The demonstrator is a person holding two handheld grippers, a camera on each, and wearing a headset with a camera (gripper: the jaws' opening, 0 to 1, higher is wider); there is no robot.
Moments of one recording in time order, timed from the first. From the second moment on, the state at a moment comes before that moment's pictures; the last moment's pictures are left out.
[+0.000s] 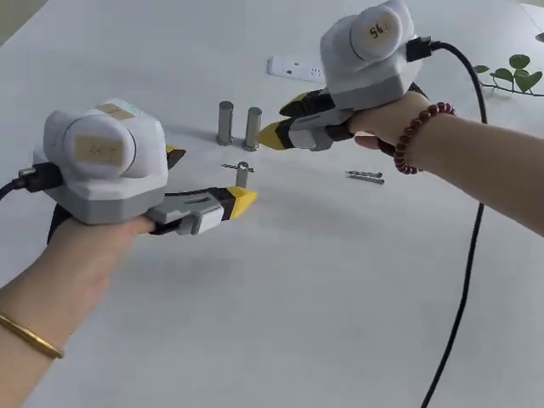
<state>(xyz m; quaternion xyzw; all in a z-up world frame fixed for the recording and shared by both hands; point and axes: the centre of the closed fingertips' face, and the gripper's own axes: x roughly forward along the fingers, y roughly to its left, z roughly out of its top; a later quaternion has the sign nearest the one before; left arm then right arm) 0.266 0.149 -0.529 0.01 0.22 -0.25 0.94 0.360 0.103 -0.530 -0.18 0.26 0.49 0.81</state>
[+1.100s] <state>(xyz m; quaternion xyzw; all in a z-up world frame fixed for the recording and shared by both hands) 0.244 0.149 -0.525 0.03 0.20 -0.27 0.94 0.404 0.128 -0.566 -0.04 0.23 0.42 0.88</state>
